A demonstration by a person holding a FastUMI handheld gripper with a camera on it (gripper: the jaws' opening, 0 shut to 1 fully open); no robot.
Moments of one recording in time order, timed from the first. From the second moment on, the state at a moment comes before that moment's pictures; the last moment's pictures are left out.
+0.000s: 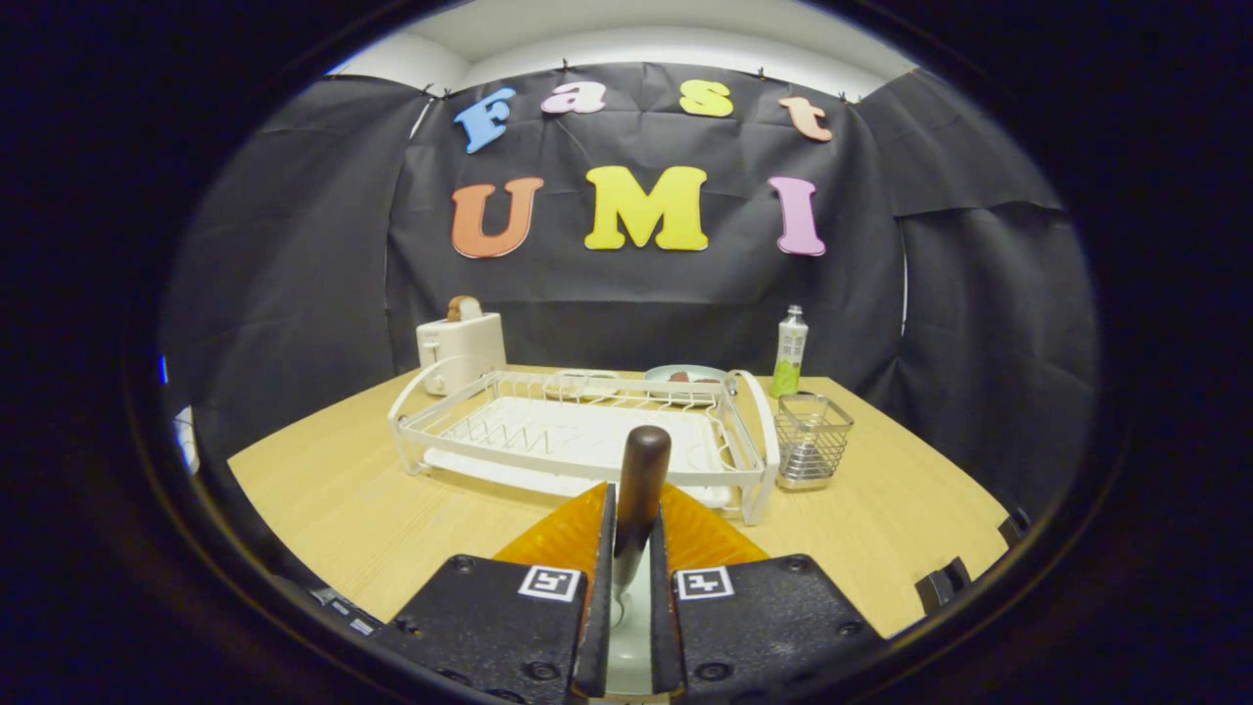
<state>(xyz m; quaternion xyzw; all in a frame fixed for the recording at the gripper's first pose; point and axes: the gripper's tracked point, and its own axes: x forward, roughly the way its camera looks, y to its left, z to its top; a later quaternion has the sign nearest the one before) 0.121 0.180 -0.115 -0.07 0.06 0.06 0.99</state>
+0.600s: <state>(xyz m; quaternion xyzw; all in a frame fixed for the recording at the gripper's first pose) 0.085 0.122 -0.065 -0.06 0.02 0.00 1.00</state>
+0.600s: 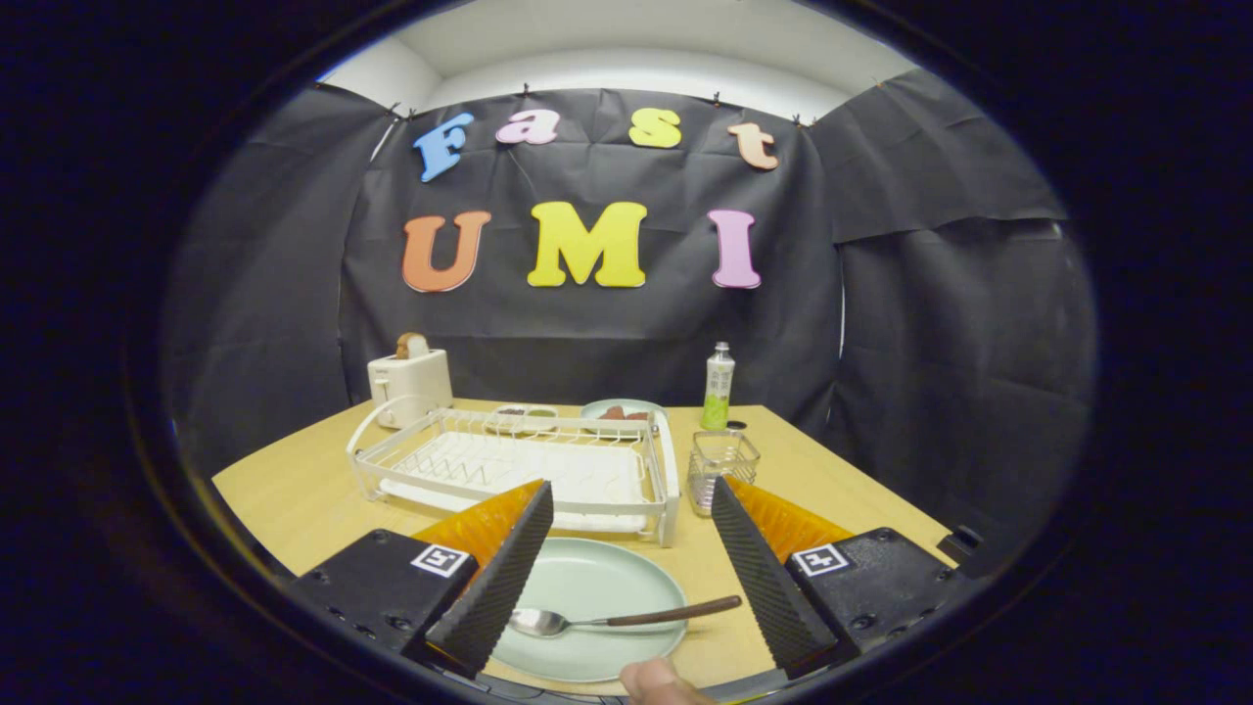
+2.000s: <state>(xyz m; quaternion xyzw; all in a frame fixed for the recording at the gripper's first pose) -0.013 0.085 -0.012 -0.06 -0.01 0.01 1.00</state>
